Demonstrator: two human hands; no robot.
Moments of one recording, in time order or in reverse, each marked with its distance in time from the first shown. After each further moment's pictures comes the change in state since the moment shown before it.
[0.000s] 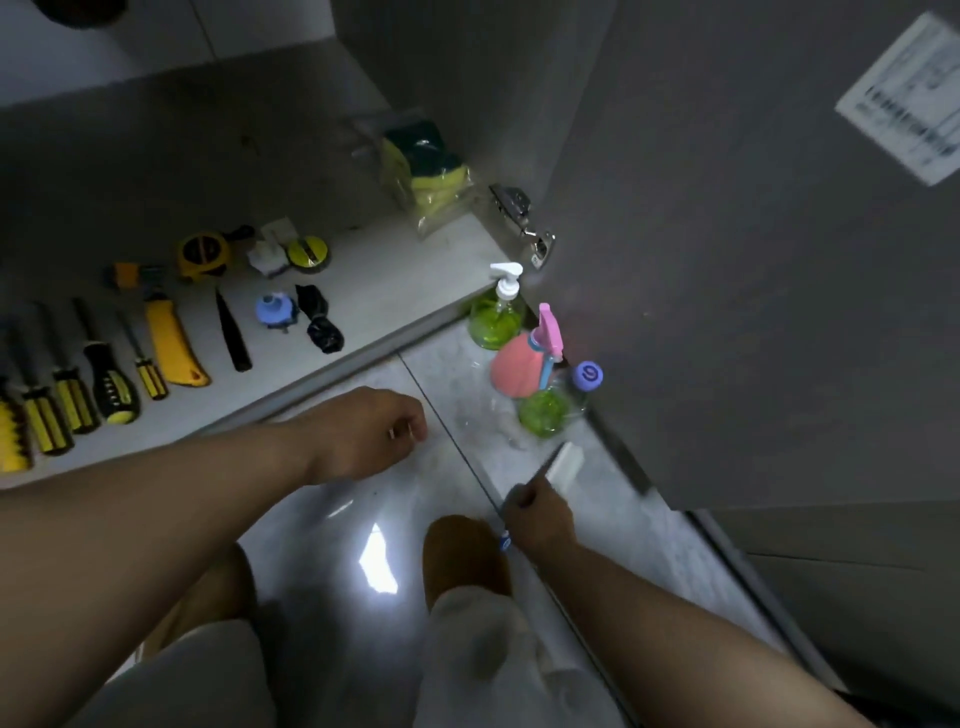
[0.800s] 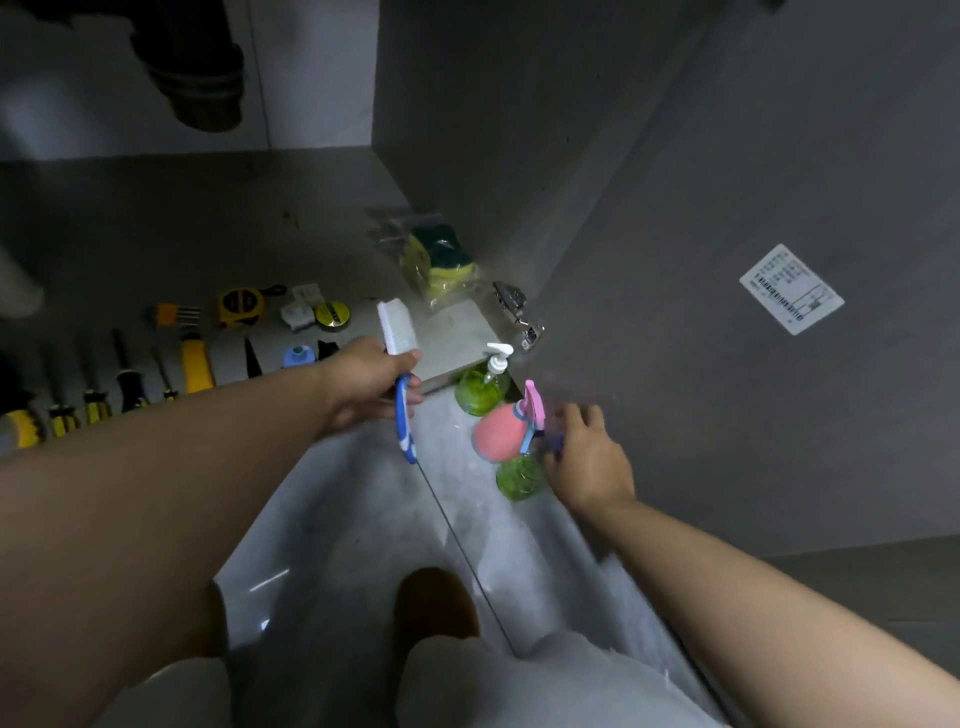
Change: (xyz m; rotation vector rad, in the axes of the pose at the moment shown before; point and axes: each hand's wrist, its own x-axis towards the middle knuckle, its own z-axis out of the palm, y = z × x) left_hand 0.014 0.002 -0.071 -1.280 0.352 -0.286; right_hand -0.032 -0.108 -0.144 -0.535 0.376 -0.458
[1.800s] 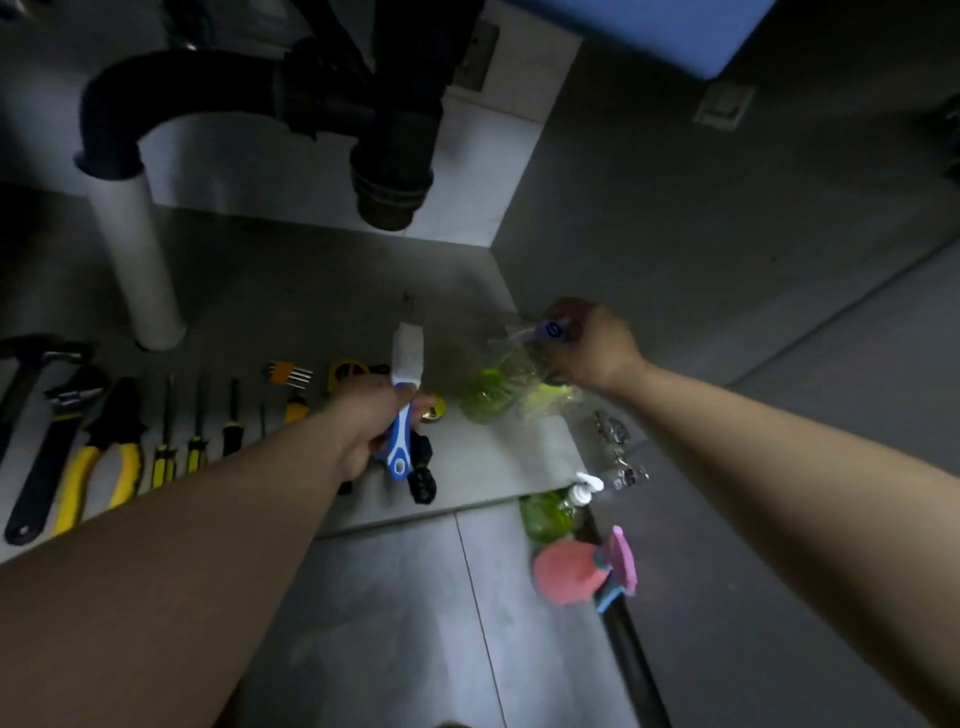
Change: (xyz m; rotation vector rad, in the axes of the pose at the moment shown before) left_hand 0.011 0.021 -0.108 -0.397 0.270 0.081; right_hand 0.165 -0.224 -0.116 0.211 0.070 -0.491
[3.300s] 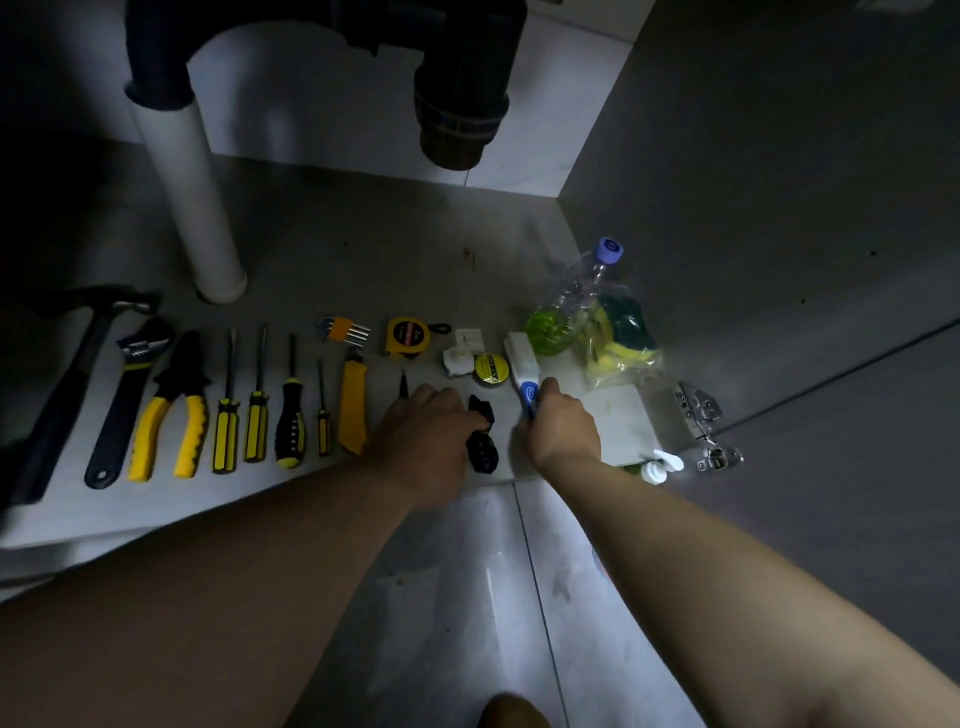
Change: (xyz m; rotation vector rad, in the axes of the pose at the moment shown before) left_hand 0.001 -0.063 -0.020 1.528 -0.079 0.530; right_hand -0.043 0.018 0.183 -0.205 -0.191 0.257
